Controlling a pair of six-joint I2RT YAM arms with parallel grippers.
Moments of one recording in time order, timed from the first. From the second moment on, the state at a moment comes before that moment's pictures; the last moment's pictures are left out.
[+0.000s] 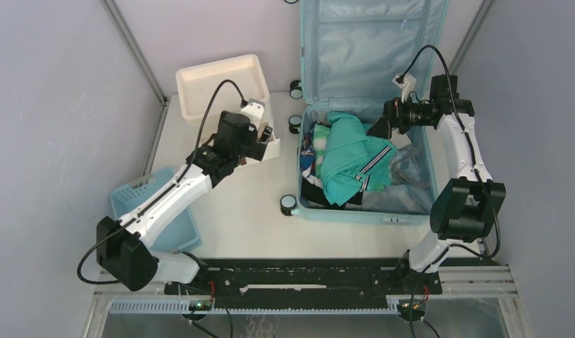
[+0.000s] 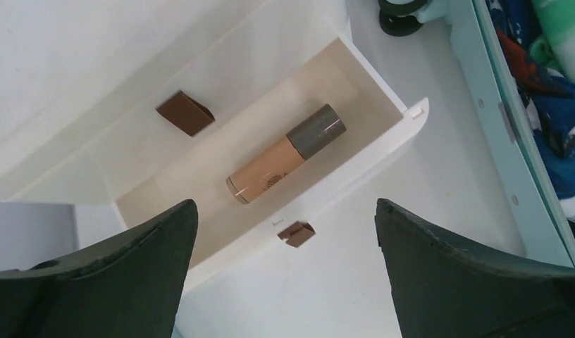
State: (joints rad) left arm -0.57 1.35 1.20 -0.39 -0.40 0.09; right arm -0.14 1.67 1.59 -0.89 -0.97 -0.39
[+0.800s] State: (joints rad) left arm -0.58 1.18 0.85 -0.23 -0.28 0.01; right arm -0.13 1.67 1.55 -0.86 -0.96 -0.39
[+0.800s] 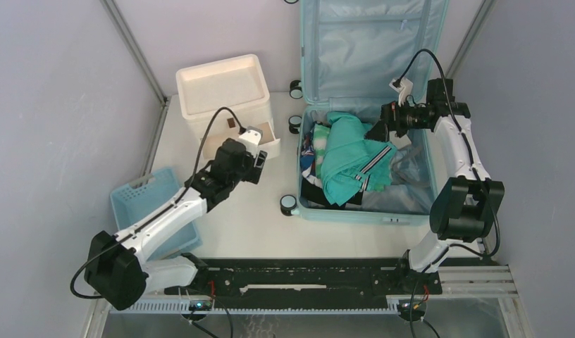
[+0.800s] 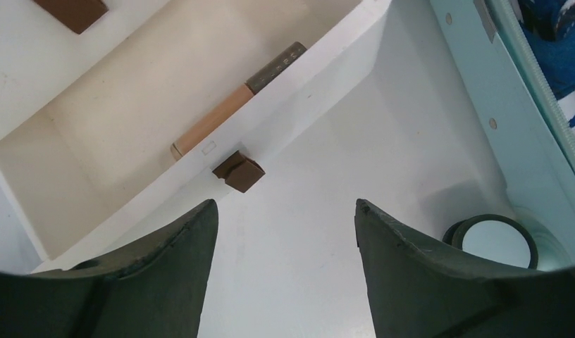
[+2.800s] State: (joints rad) left arm -0.57 1.80 1.04 -0.15 -0.61 0.59; right arm -0.14 1.67 1.52 -0.86 -0.94 -0.39
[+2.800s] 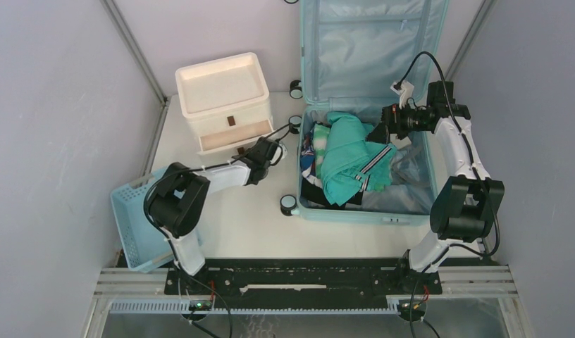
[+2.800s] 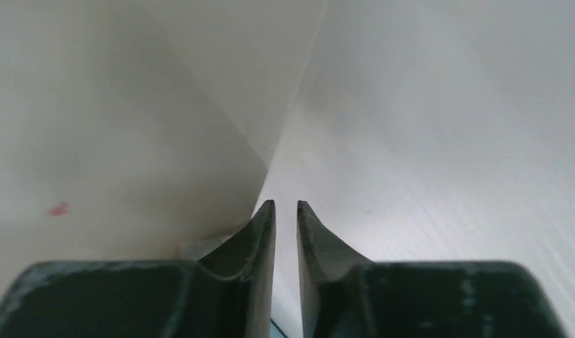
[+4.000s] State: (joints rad) left arm -0.43 1.80 1.21 -0.27 -0.45 0.56; right arm -0.15 1.67 1.52 -0.86 -0.94 -0.39
